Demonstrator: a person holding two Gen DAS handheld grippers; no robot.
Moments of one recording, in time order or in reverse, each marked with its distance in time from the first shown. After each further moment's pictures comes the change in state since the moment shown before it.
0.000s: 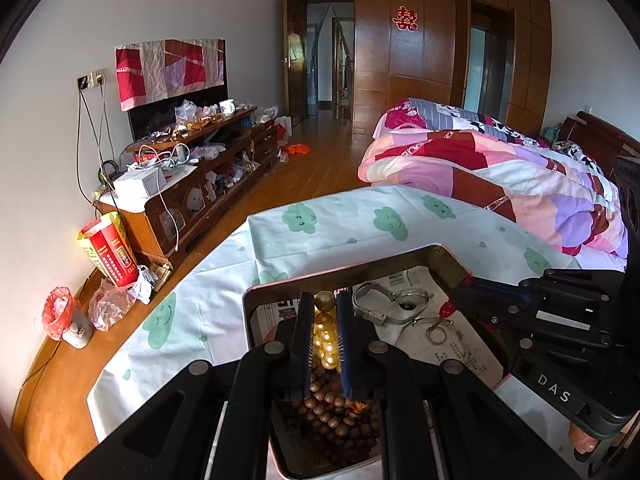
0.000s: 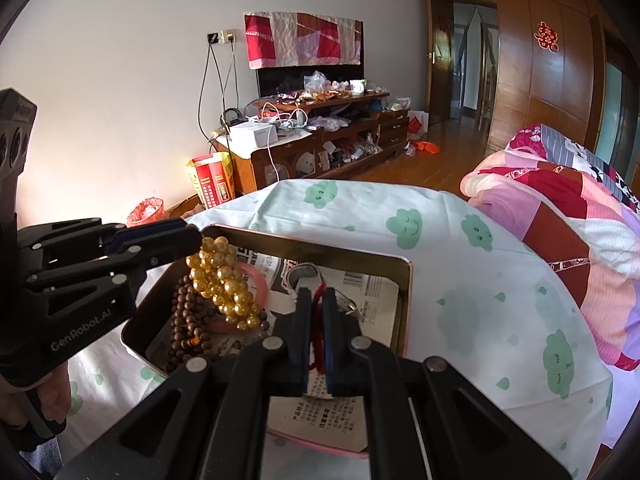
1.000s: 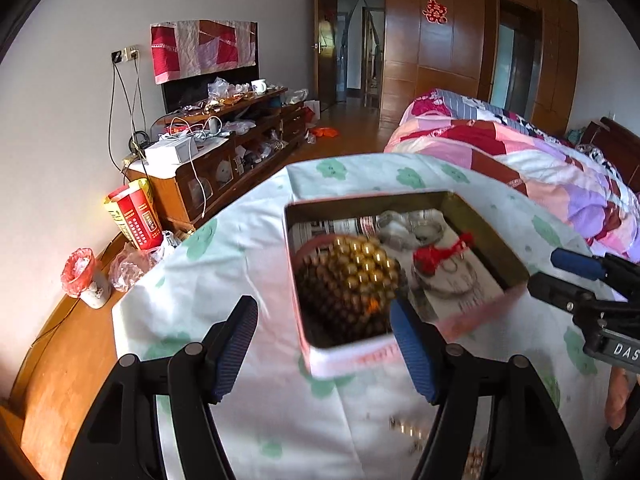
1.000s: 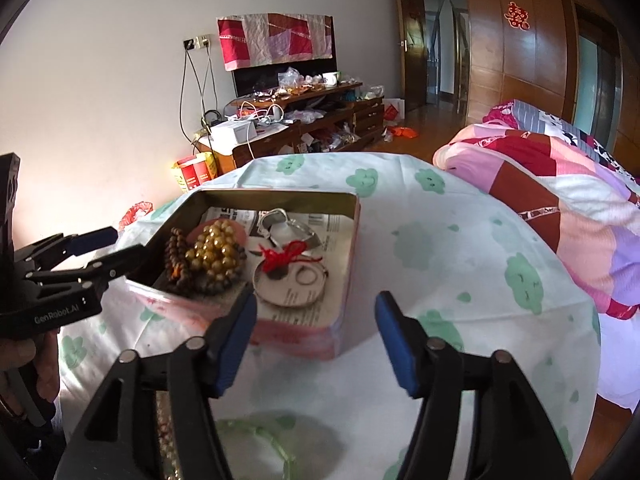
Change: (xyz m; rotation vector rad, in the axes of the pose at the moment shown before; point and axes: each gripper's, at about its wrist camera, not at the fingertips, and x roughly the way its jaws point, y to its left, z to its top) left arm -0.041 0.005 -0.061 -0.062 0.051 0.093; right arm -0.049 -0.017 -0.050 0.089 0.008 -0.043
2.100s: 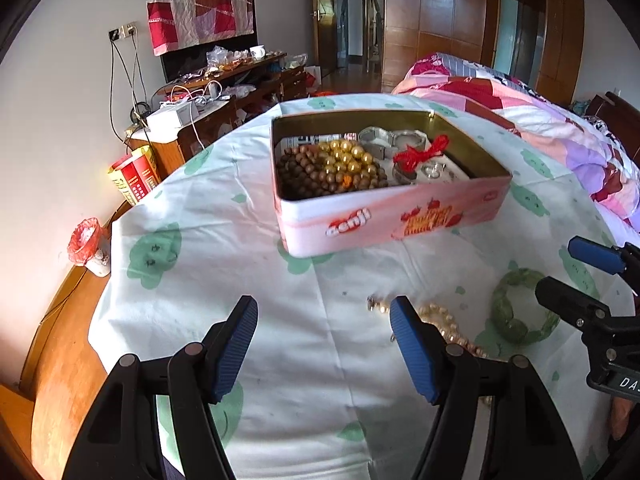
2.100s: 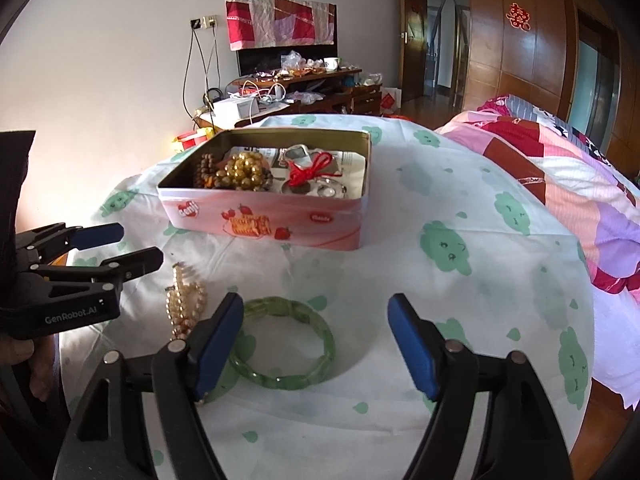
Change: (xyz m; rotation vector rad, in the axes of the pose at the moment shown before) left arm -0.014 -0.019 -0.060 0.012 0.127 0.022; right arm -0.028 0.026 -0.066 -0.035 0.053 -0.043
